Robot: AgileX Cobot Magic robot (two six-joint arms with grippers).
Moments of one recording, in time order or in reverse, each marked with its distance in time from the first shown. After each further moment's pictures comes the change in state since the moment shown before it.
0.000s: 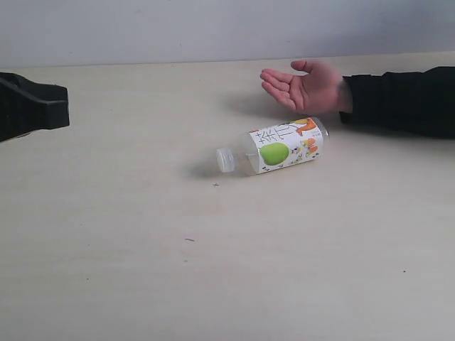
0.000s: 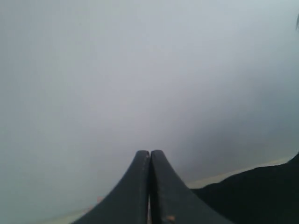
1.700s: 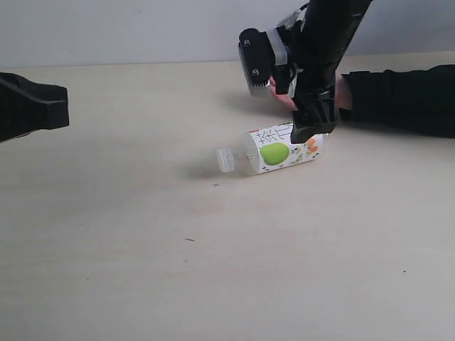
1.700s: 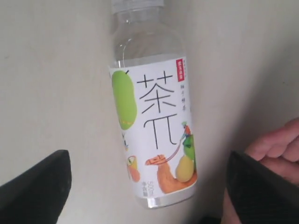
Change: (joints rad) left arm 0.000 0.000 0.000 0.000 0.002 0.000; right arm 0.421 1.958 -1.543 -0.003 1.147 -1.548
